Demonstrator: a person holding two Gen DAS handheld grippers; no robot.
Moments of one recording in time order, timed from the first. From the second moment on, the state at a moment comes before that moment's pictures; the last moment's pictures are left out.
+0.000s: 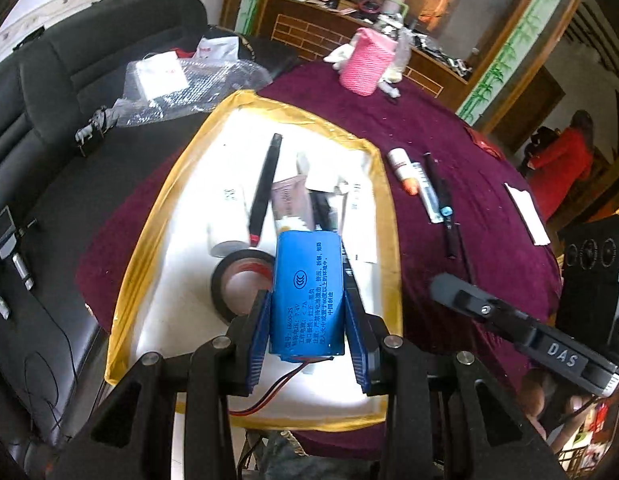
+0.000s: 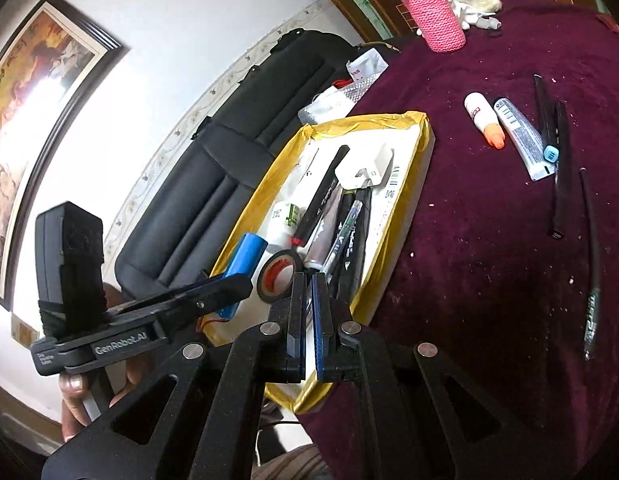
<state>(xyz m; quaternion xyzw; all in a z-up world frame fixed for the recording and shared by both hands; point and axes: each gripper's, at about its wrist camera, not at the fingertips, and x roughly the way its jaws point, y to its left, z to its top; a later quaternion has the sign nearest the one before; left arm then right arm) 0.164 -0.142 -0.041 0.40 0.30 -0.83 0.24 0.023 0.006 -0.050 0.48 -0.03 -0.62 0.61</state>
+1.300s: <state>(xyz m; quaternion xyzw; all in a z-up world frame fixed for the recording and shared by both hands) 0.120 -0.089 -0.040 0.42 0.29 -0.85 0.16 -0.023 0.049 -0.049 0.46 0.01 -0.73 0.51</state>
